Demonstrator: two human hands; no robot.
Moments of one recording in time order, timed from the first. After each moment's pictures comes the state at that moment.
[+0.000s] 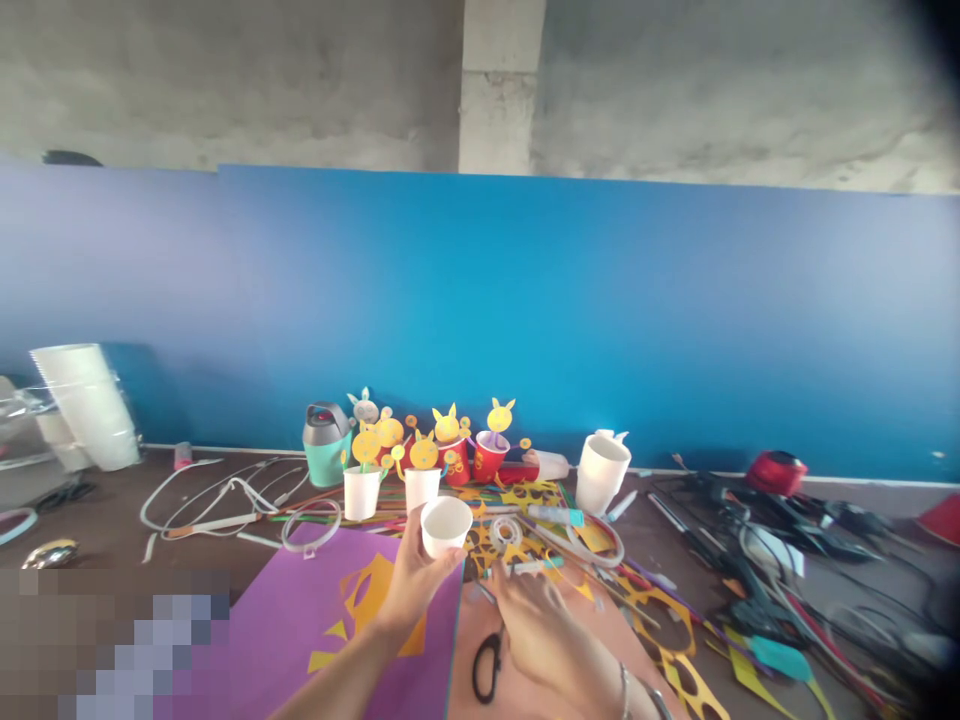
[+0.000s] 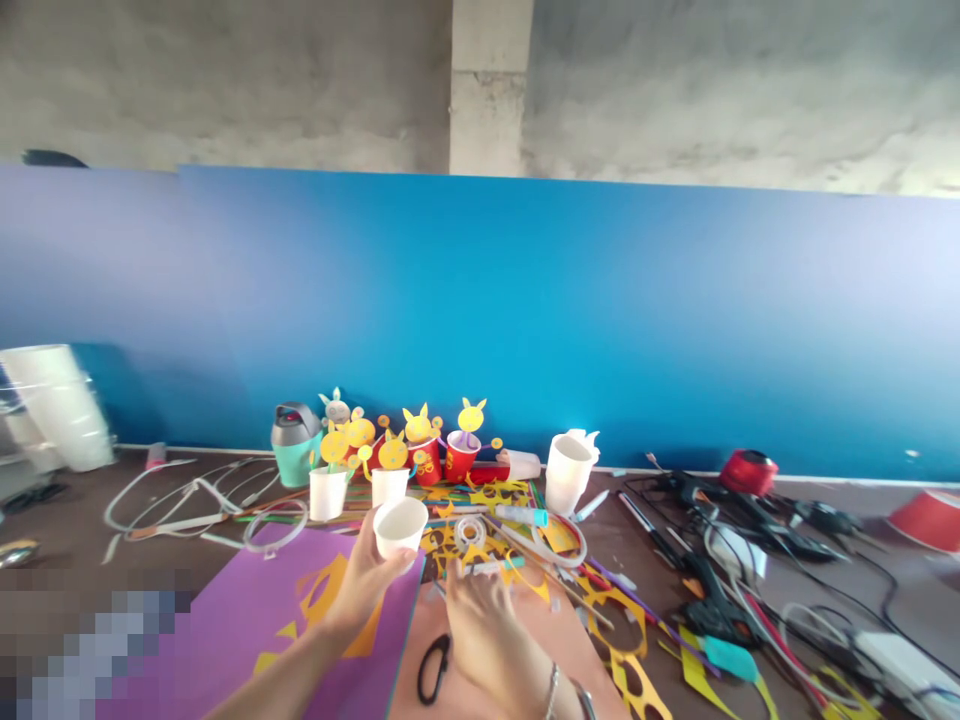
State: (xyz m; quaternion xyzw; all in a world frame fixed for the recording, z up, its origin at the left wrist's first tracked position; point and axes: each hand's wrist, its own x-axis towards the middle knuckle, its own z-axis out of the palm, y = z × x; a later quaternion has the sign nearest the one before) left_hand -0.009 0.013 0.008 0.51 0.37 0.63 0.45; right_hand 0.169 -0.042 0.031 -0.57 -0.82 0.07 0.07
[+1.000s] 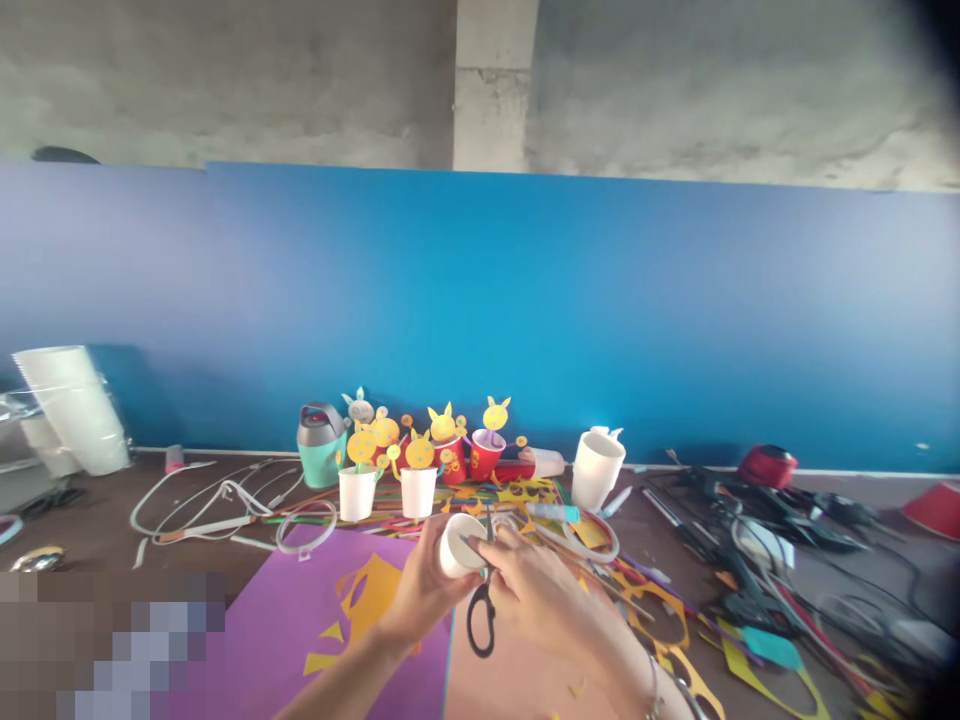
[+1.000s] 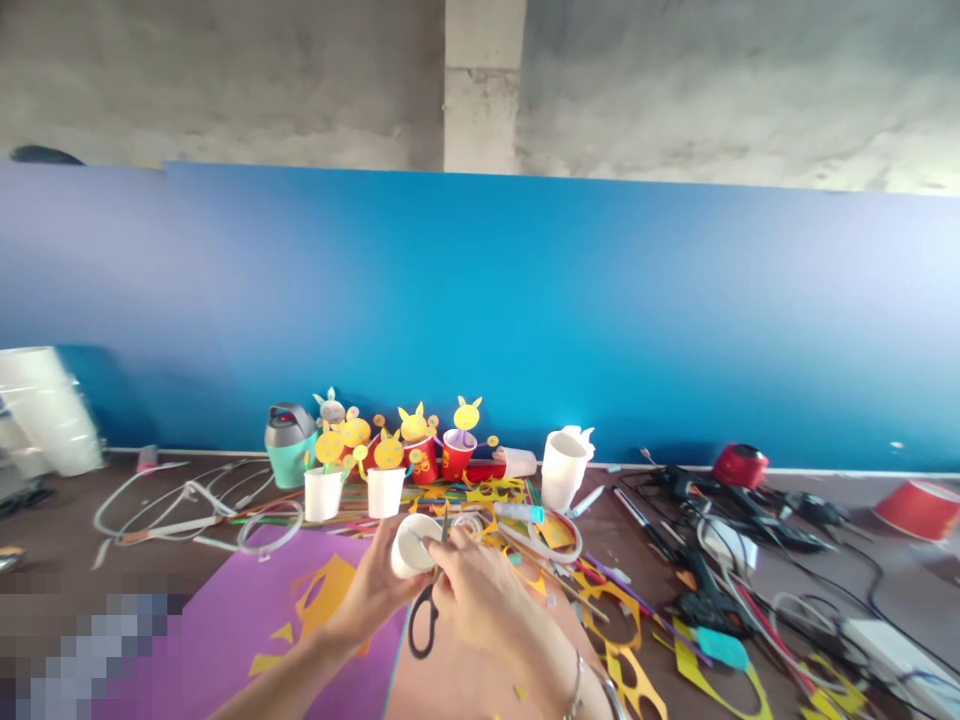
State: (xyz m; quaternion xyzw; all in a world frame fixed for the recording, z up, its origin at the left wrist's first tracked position) left_hand -0.007 0.005 -0.001 0.66 0.35 0.52 0.41; right_hand 0.176 -0.046 0.099 -0.52 -0.84 0.08 0.16
